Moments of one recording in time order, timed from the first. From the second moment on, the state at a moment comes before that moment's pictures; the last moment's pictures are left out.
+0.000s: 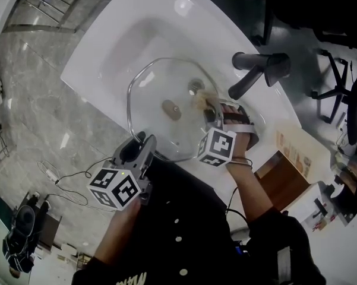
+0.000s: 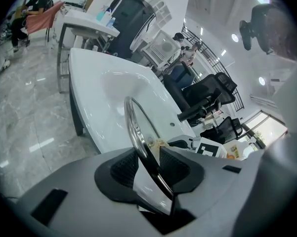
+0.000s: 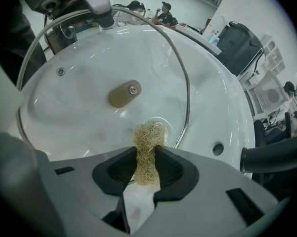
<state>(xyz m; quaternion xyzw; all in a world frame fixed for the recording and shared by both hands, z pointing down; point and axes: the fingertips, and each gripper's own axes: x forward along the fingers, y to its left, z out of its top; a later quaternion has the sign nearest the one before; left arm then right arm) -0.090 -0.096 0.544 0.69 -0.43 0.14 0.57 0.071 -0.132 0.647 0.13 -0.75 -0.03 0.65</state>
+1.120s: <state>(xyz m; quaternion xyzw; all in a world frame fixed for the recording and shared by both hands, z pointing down) -0.090 -0.096 0.544 0.69 -0.43 0.15 0.57 -0.051 -0.216 0.612 0.18 -0.83 -0.18 0.49</state>
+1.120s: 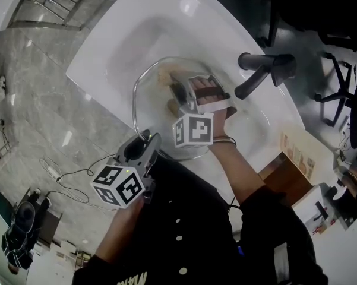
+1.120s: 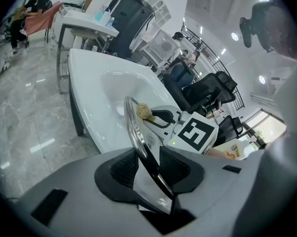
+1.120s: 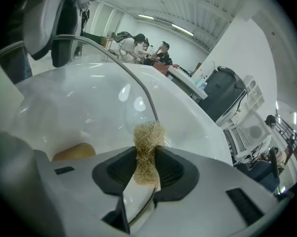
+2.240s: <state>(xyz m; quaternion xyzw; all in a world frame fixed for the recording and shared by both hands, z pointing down) -0.090 -0.096 0.543 0.69 -0.43 0.15 0.57 0.002 -0.136 0.621 0.08 -0.83 -0.11 0.54</state>
